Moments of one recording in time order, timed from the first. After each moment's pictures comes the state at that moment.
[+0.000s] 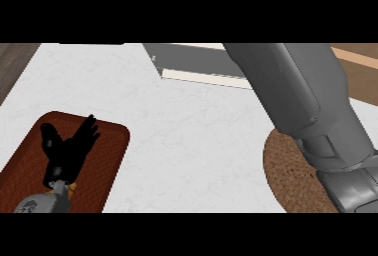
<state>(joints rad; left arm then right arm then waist) -0.08 0.26 -0.02 -1.33 0.22 0.06 0.26 -1.42 -0.12 0.07 -0.84 0.94 -0.21 0.74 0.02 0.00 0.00</state>
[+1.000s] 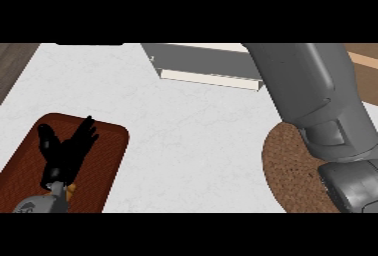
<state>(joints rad) -0.07 0.25 0.01 -1.34 0.20 0.04 0.27 -1.47 -0.12 -0.08 -0.72 0.89 -0.36 0.60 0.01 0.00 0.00</state>
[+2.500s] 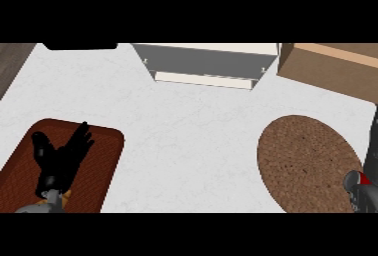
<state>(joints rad) -0.01 0.24 0.03 -1.37 0.19 0.04 0.27 -1.11 -0.27 -0.34 -1.40 0.64 -0.58 0.71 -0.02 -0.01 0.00</state>
